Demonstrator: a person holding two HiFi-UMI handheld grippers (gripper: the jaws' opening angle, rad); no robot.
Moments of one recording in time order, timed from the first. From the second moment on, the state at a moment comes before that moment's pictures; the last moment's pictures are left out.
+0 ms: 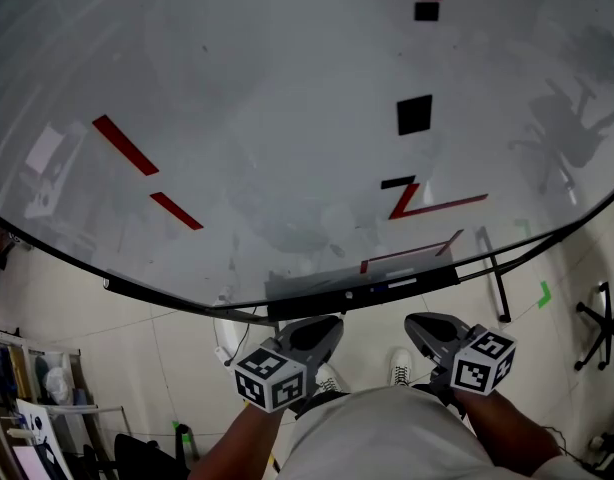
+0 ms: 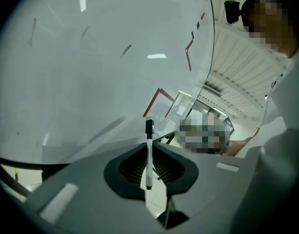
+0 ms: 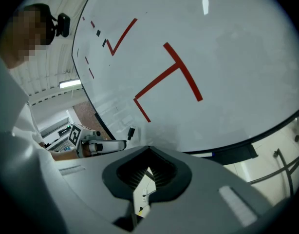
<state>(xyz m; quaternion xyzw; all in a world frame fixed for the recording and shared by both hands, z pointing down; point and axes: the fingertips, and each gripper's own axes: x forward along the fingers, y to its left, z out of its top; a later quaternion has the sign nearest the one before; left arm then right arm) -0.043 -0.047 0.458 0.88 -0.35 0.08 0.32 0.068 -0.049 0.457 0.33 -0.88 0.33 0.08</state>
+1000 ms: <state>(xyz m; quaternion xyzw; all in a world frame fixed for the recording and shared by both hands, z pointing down) -0.054 -0.019 0.409 0.86 -0.31 -0.06 0.40 0.065 -0.049 0.429 0.32 -0.89 0.32 0.04</state>
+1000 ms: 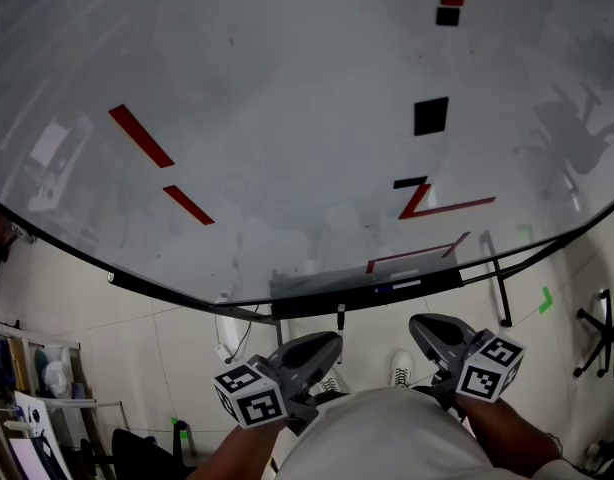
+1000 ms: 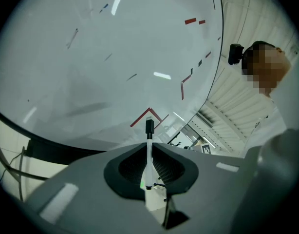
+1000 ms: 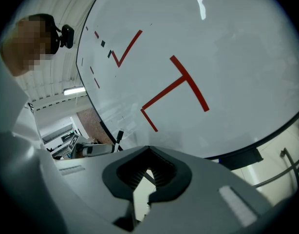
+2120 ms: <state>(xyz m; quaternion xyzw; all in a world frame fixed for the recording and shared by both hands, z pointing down) -0.042 -0.017 0.424 0.87 -0.31 -0.03 0.39 0.065 -0.044 0.435 0.33 -0.89 0.32 0.05</state>
